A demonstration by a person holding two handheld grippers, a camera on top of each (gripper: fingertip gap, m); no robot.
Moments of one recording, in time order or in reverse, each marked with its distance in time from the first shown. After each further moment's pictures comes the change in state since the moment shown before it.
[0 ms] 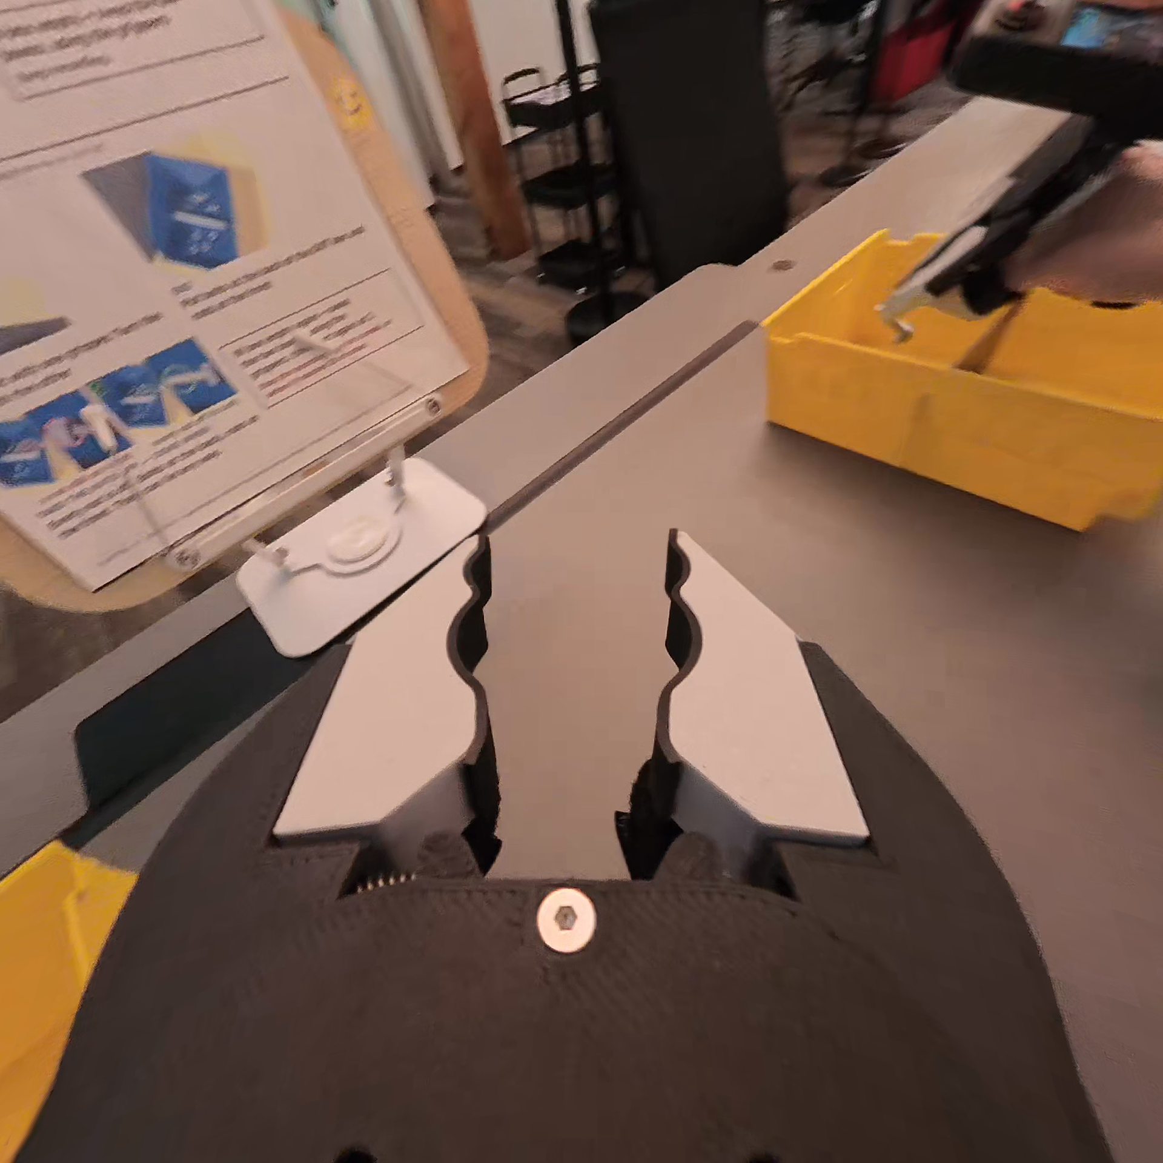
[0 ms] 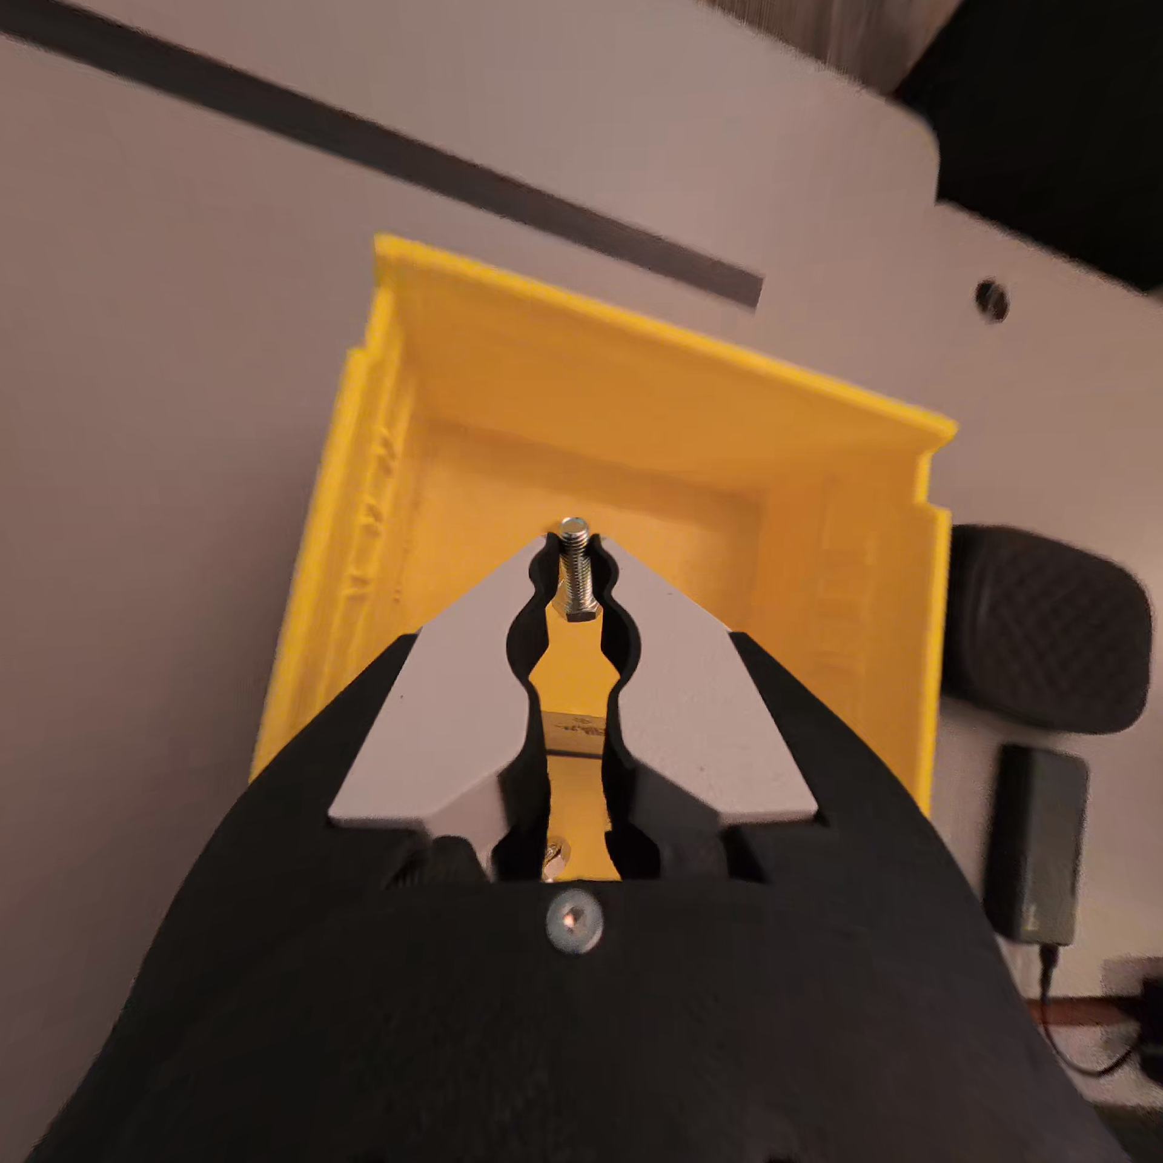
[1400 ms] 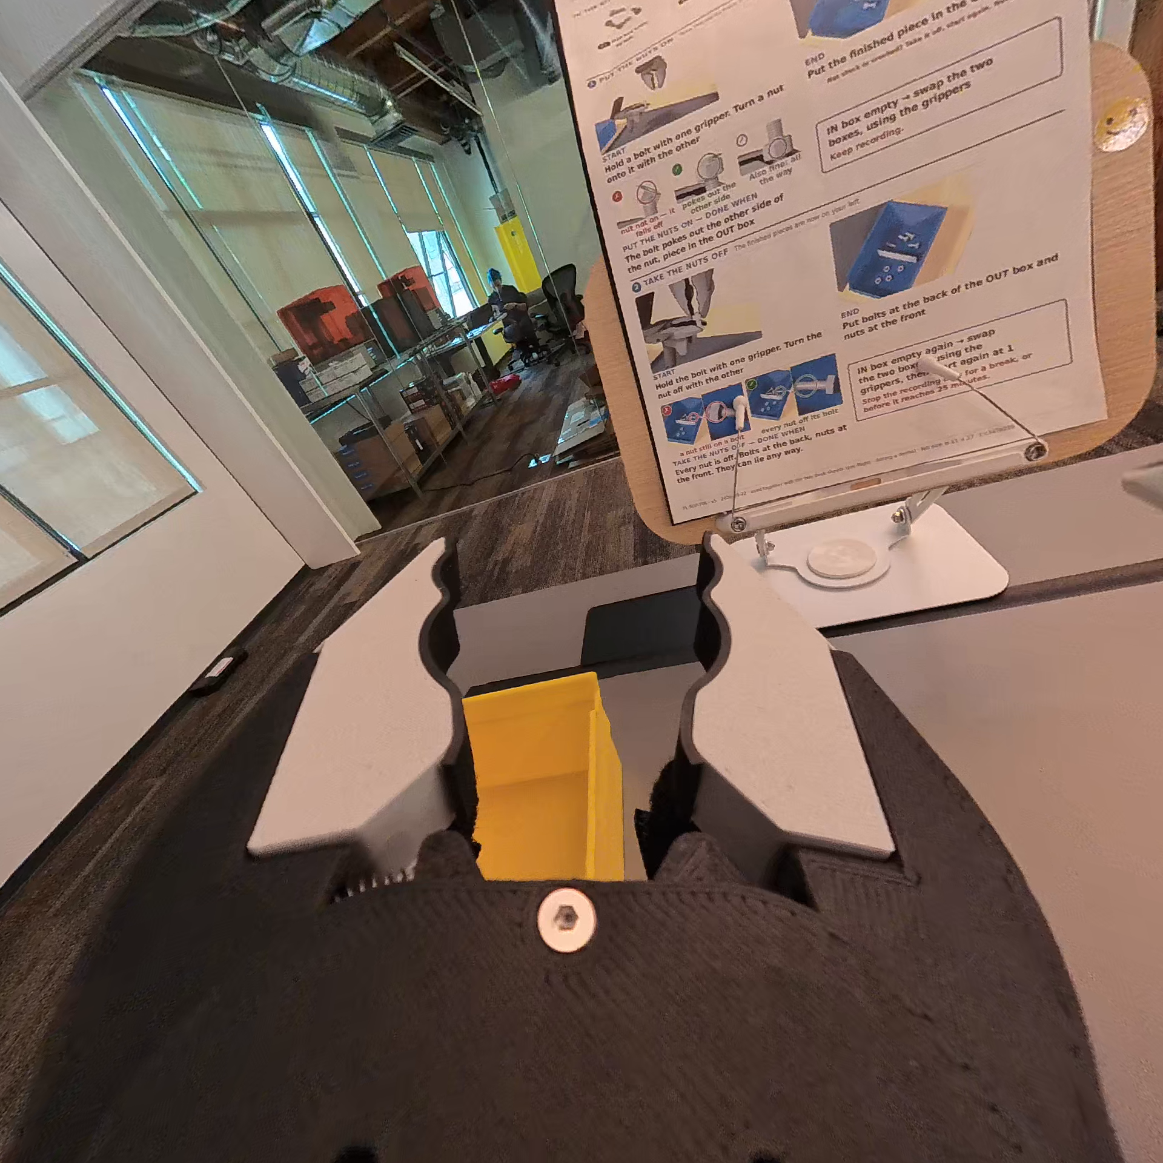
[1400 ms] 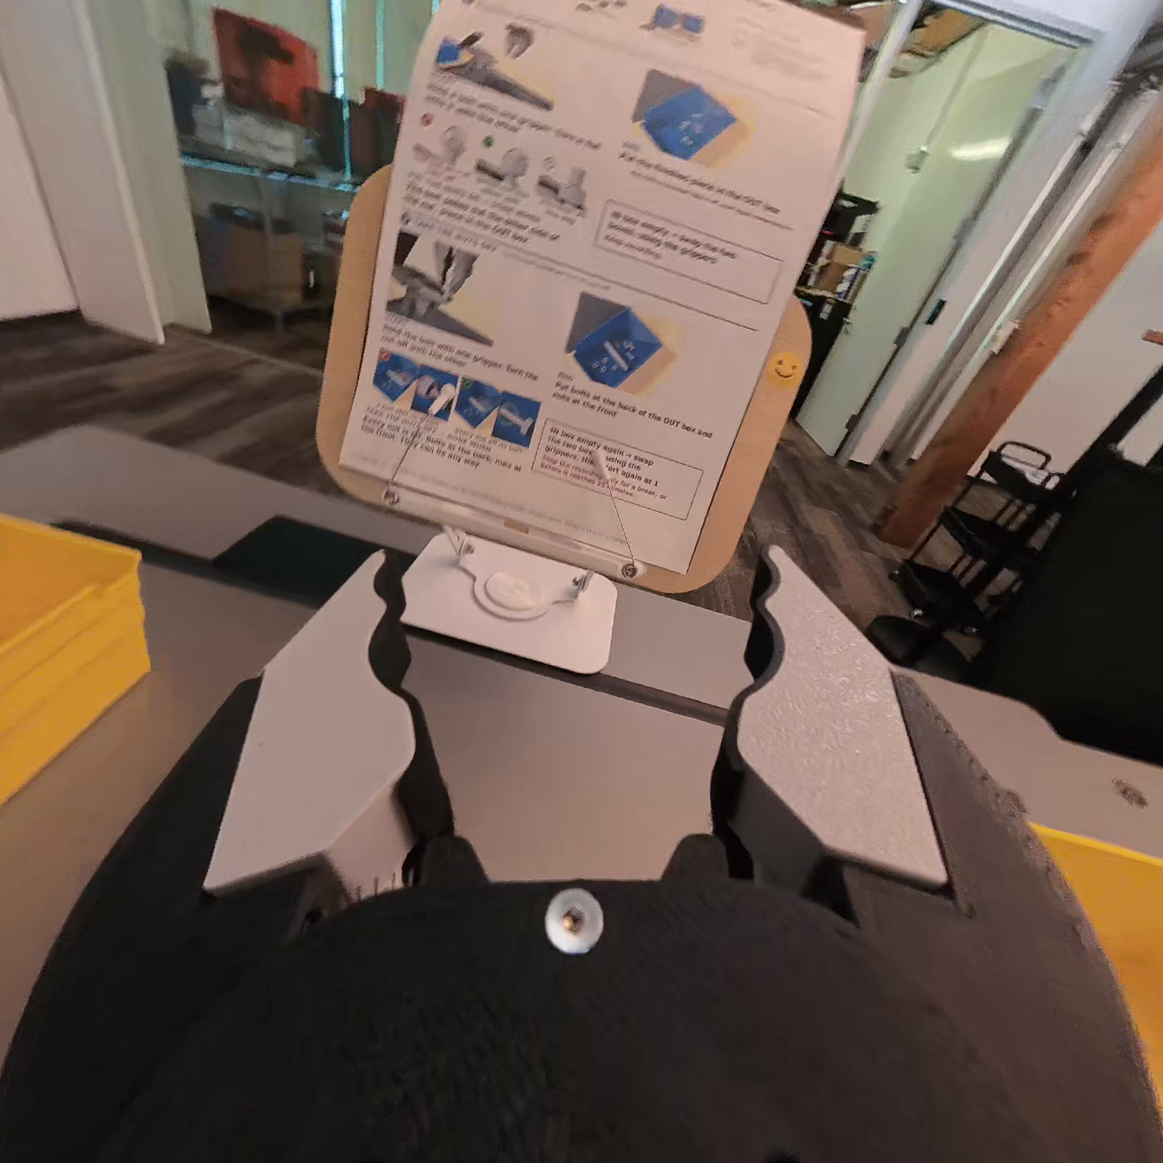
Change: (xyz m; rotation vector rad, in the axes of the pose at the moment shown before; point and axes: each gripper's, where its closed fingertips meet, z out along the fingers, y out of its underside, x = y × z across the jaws) left arm -0.171 0.001 -0.104 0.054 -0.873 0.018; right arm -0.327 -0.204 -0.181 0.862 0.014 0.025
